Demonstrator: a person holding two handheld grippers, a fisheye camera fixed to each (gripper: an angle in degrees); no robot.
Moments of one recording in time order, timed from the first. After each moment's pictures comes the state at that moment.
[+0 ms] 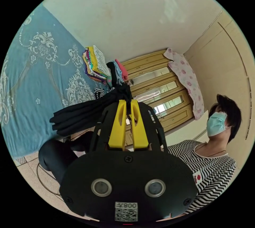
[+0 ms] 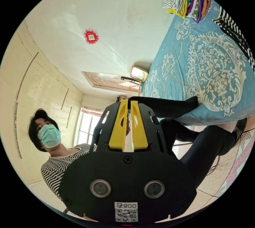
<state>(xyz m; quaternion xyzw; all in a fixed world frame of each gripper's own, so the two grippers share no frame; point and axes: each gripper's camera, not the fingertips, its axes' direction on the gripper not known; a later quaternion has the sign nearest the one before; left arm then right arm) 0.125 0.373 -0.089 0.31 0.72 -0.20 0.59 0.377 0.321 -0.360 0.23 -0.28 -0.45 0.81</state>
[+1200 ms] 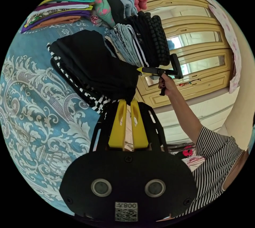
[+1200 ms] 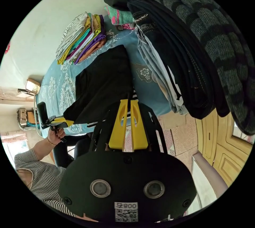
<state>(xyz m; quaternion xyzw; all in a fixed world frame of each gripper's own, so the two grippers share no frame) 0.874 -0.256 -0.007 0.10 0.67 0.07 0.73 0.471 0.173 -0.758 0.42 0.25 -0.17 0.85</state>
